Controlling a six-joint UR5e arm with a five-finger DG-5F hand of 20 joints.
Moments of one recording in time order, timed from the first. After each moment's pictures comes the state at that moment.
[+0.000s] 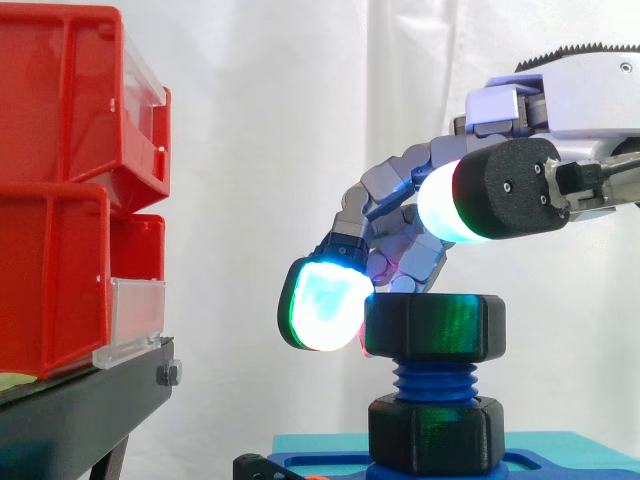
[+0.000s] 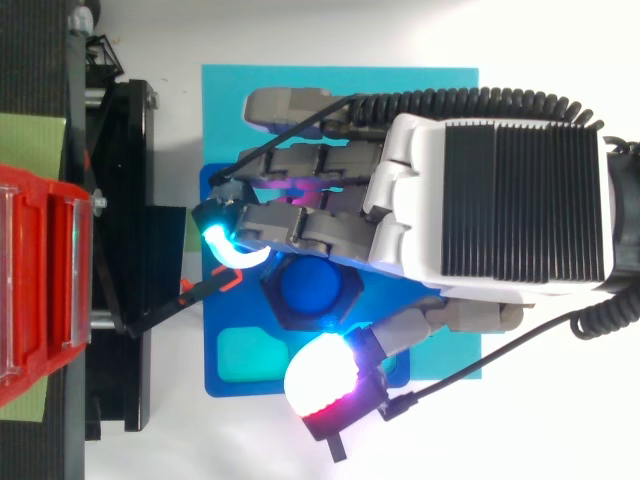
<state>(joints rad) 0.18 -2.17 -1.23 -2.87 -1.45 -1.37</state>
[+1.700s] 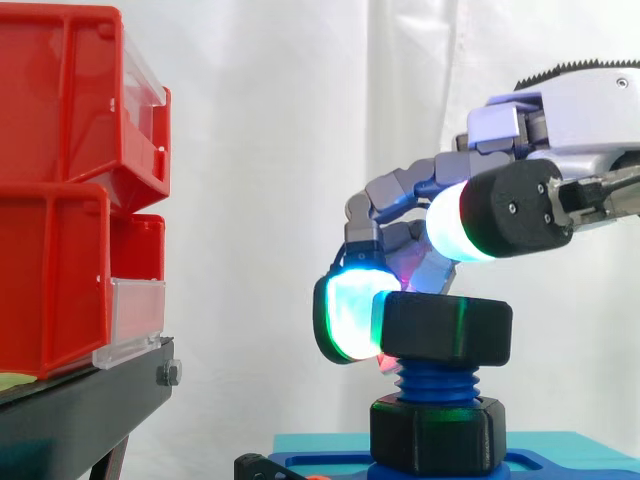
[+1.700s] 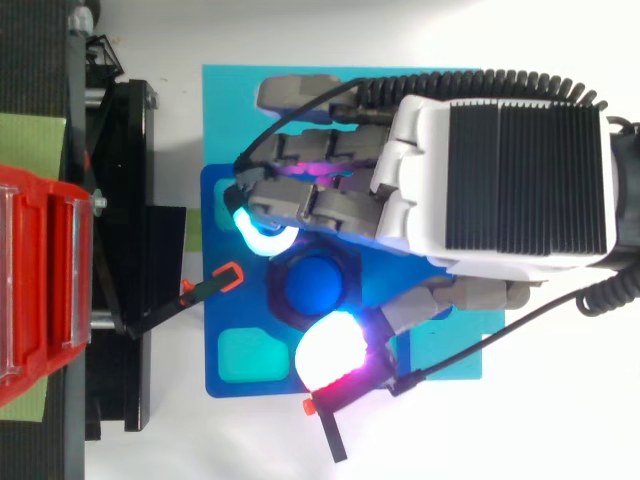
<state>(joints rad) 0.16 -2.17 -1.23 -2.92 -1.46 -1.35</state>
